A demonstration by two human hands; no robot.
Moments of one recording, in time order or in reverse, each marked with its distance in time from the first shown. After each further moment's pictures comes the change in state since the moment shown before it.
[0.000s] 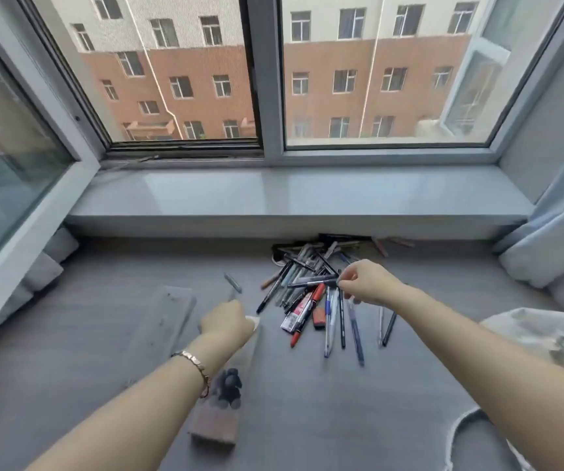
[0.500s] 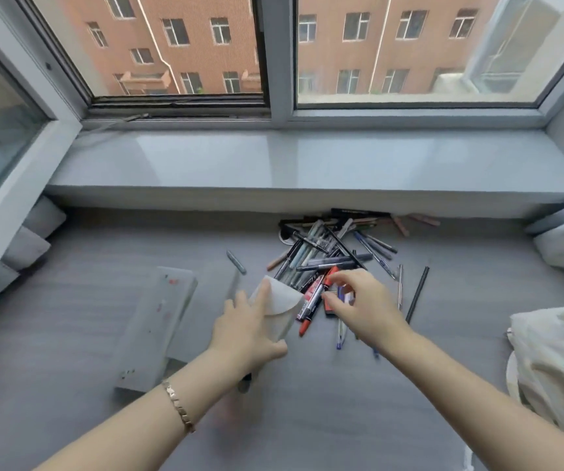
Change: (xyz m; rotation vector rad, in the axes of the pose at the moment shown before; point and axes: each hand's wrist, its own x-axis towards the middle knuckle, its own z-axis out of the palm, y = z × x) left_hand -0.020 0.004 0.008 0.013 -0.036 0.187; right_hand -0.007 -0.006 0.059 0.169 0.216 -0.149
